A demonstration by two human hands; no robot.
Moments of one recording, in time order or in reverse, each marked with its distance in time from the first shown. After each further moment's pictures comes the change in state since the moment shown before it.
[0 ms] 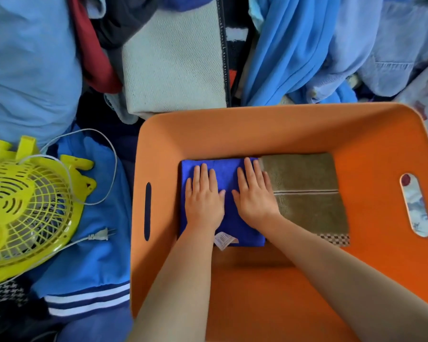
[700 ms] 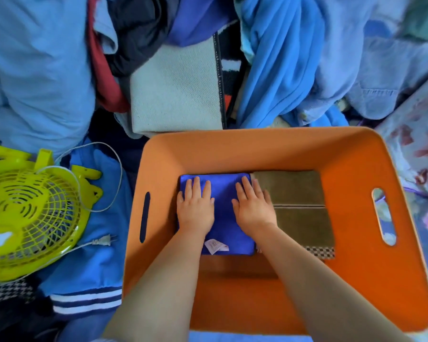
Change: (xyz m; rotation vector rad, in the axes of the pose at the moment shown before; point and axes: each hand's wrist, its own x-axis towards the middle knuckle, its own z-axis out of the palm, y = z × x) left_hand 0.001 0.004 -0.028 0.026 -0.086 -0.088; right_hand -0.007 0.003 -0.032 0.061 -0.159 0.067
